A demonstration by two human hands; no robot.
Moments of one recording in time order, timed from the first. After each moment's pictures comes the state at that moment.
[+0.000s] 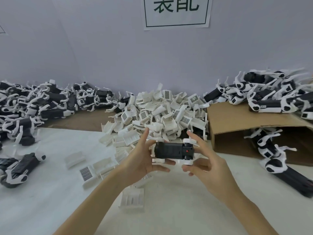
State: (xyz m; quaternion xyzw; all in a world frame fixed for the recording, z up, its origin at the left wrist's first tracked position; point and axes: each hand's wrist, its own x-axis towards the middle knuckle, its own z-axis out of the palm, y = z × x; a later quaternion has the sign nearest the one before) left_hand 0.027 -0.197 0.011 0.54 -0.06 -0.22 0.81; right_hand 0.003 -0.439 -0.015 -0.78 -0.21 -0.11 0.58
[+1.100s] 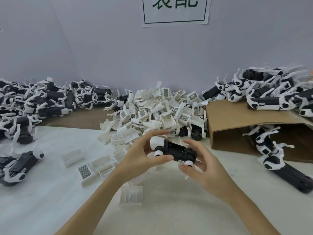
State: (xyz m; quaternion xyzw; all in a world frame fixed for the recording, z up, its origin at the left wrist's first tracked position) left_hand 0.017 -0.197 0.011 0.75 -0.25 0.05 0.61; right_hand -0.005 -0.436 -0.013 -0.77 -0.18 -0.01 0.61
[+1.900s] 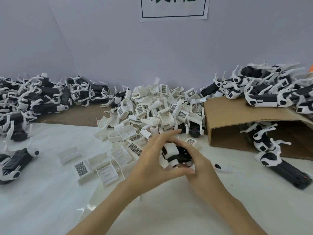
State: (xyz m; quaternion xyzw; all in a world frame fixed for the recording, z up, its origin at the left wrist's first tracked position) left_hand -0.006 -0.234 0.000 0.81 -0.30 0.21 0.46; right_hand -0.004 -0.424 -0.032 -0.85 -0.22 -0.14 0.46
